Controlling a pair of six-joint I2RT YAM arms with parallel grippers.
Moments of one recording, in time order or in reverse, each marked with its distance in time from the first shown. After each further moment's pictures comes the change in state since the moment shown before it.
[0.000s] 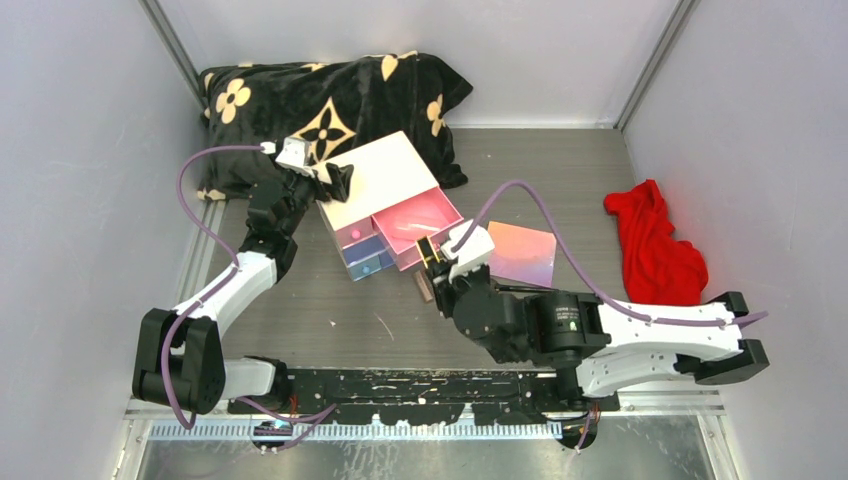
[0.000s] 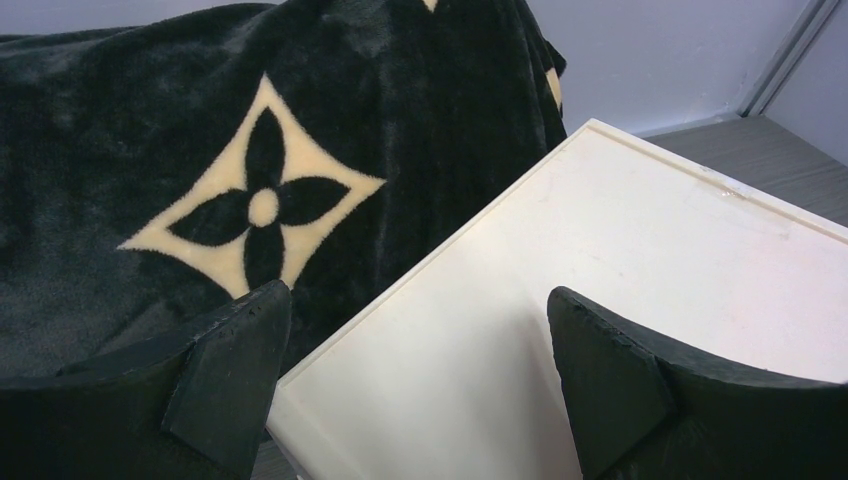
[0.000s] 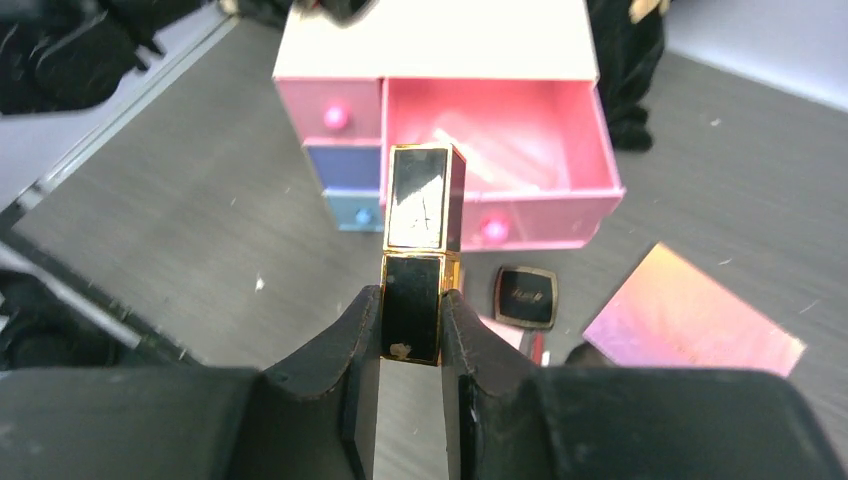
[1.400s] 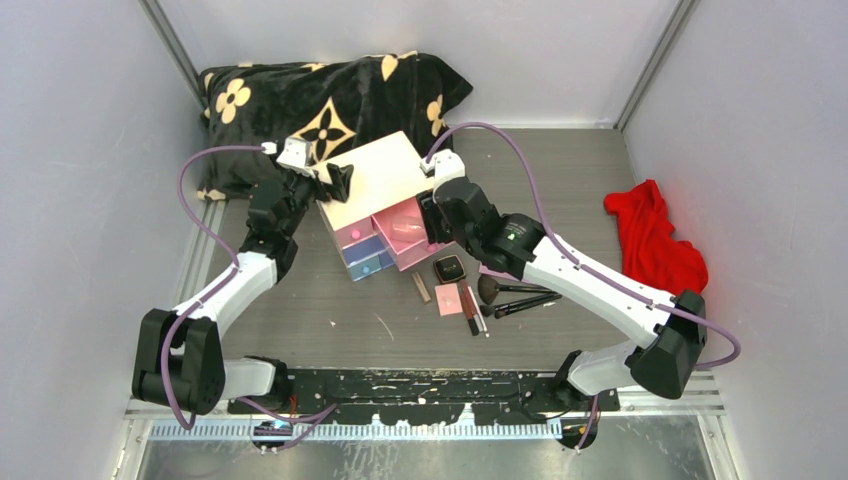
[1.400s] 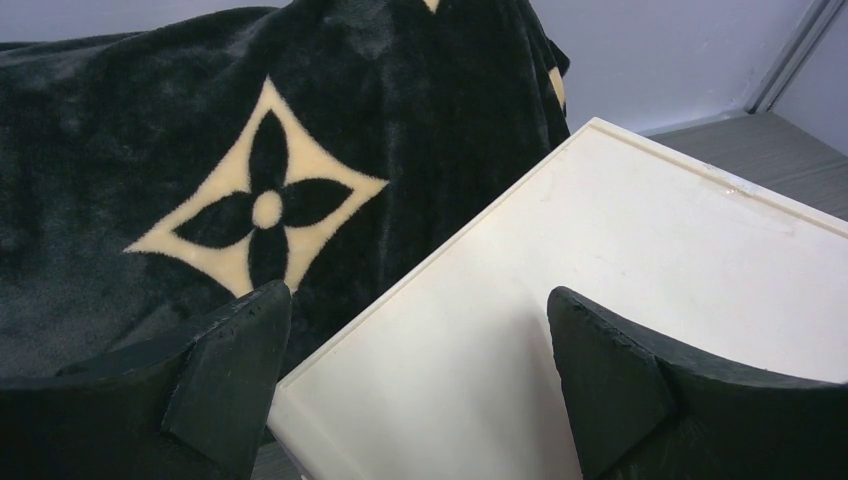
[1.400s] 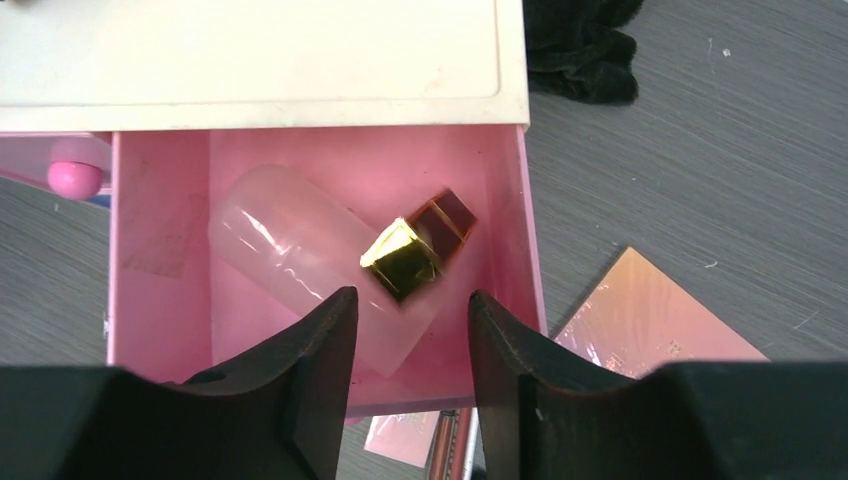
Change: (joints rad) left arm -0.004 -0.003 -0.001 0.000 -0.008 0.017; right arm -0.681 0.290 0.060 0.169 -0.607 -0.247
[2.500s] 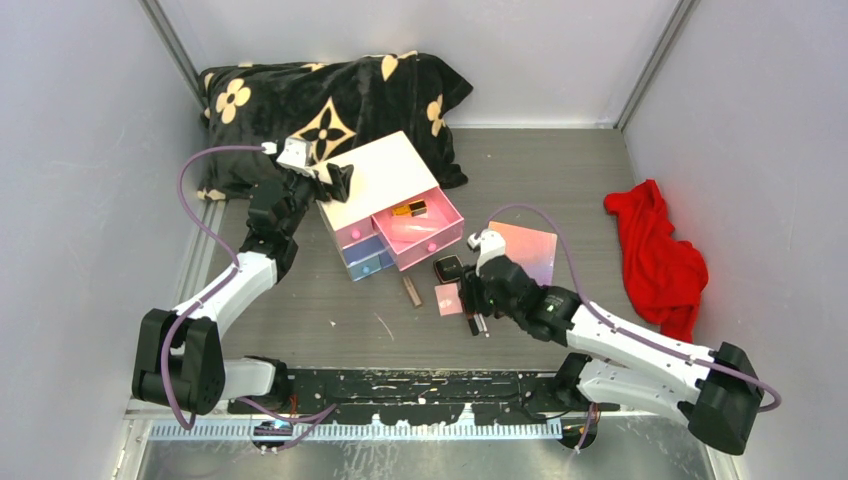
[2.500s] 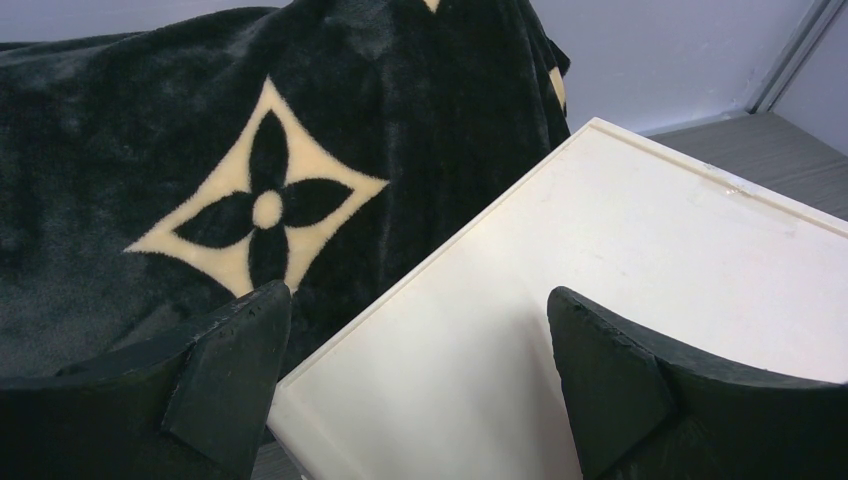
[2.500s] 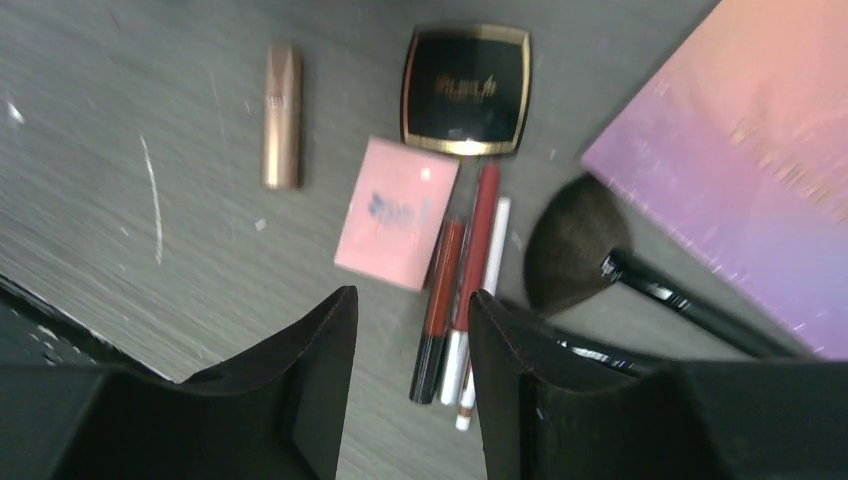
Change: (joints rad) left arm -0.001 0.000 0.000 0.000 -0.002 0.000; right arm 0.010 -0.418 -0.631 0.116 -0.123 0.156
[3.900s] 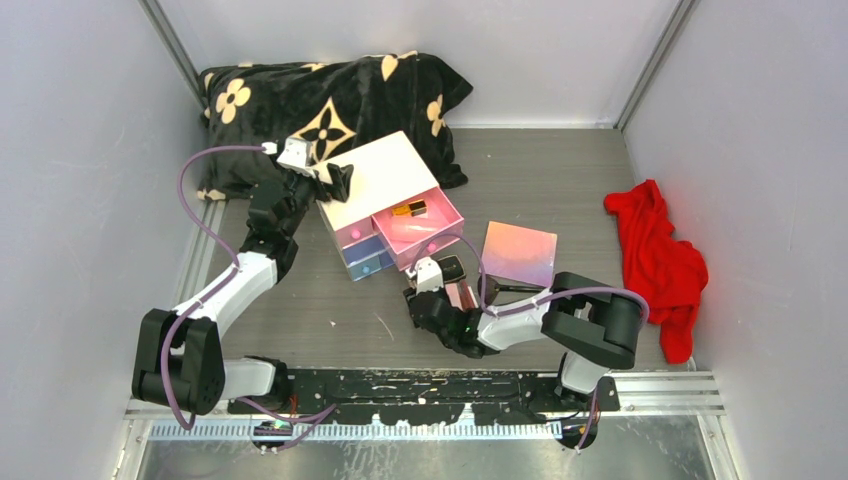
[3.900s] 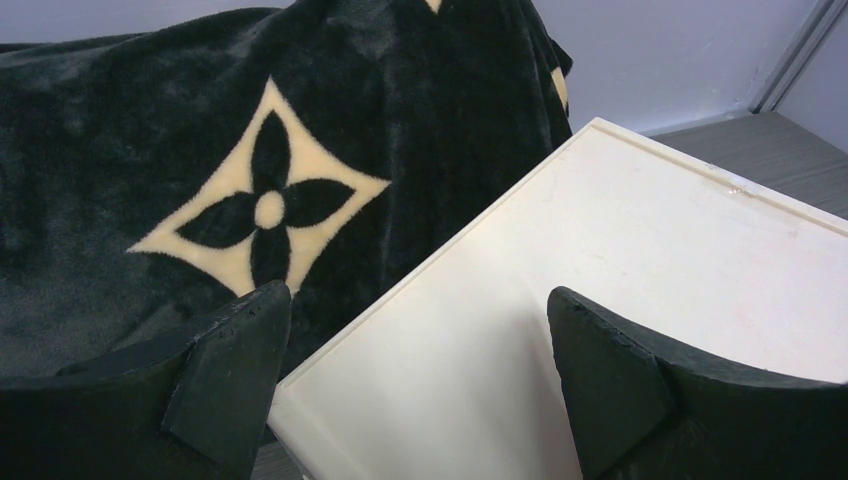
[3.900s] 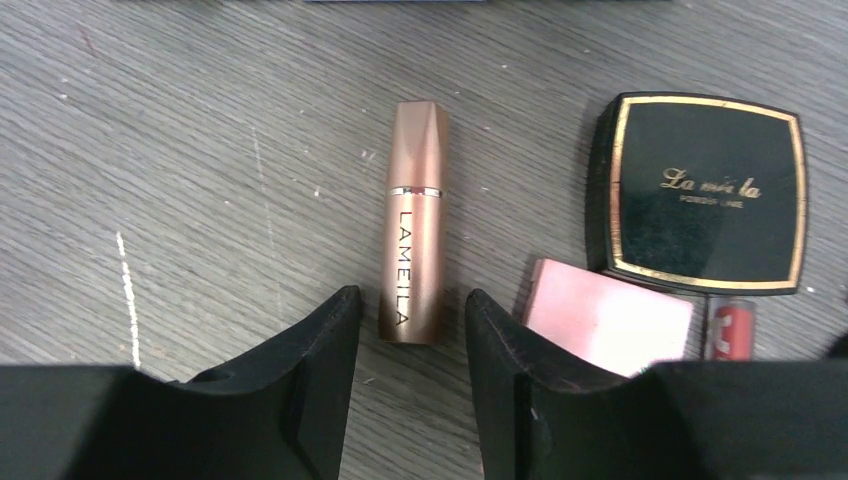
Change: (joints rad) left arm -0.003 0.000 0.000 0.000 -0.004 0.004; right arm 0.288 0.702 -0.067 0.736 0.347 0.050
